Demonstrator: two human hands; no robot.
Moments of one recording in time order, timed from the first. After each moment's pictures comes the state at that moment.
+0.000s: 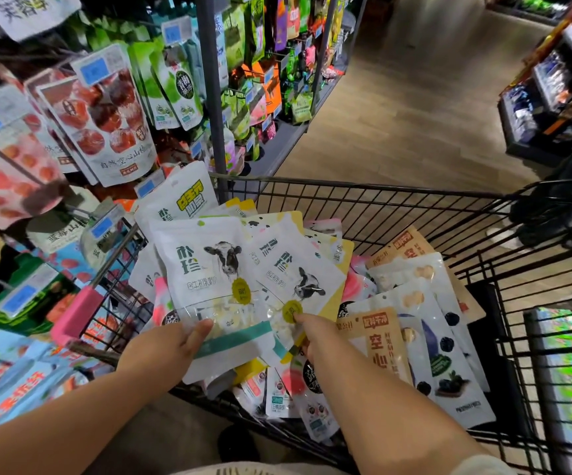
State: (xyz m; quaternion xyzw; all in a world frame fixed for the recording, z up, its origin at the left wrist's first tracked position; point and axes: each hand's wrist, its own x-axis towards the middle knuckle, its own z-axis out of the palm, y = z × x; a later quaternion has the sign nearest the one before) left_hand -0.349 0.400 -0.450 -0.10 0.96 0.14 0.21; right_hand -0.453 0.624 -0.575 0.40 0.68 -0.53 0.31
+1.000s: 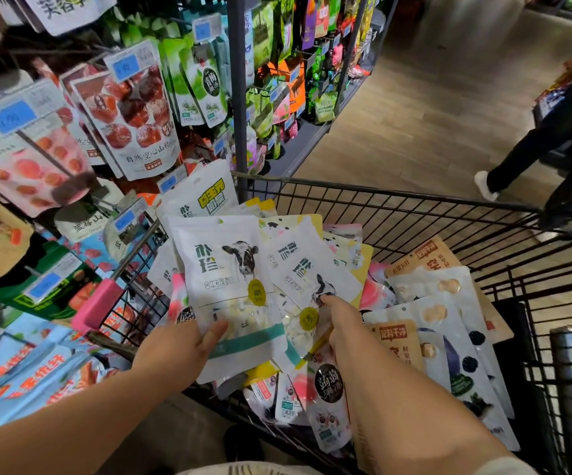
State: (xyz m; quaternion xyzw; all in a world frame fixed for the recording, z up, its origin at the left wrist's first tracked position) left_hand -0.350 0.399 -0.455 -0.13 0.96 0.11 0.21; right_hand -0.494 0.638 -0.597 0.42 0.62 -0.62 0.22
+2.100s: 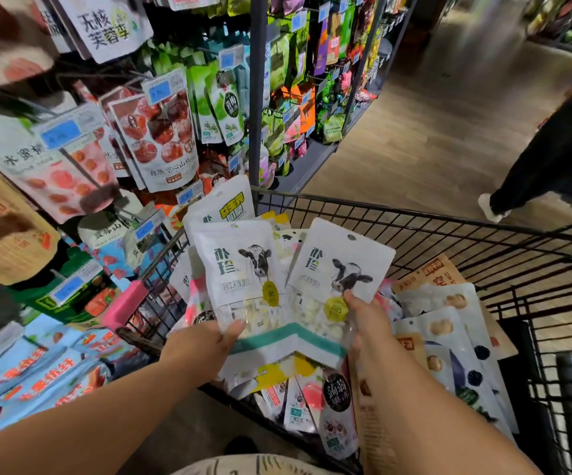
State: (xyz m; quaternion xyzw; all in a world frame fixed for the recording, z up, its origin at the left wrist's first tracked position) left_hand -0.355 0.403 -0.454 -0.20 0.94 0.22 0.18; right_hand -0.481 0.641 -0.514 0.31 0.57 -0.75 0.15
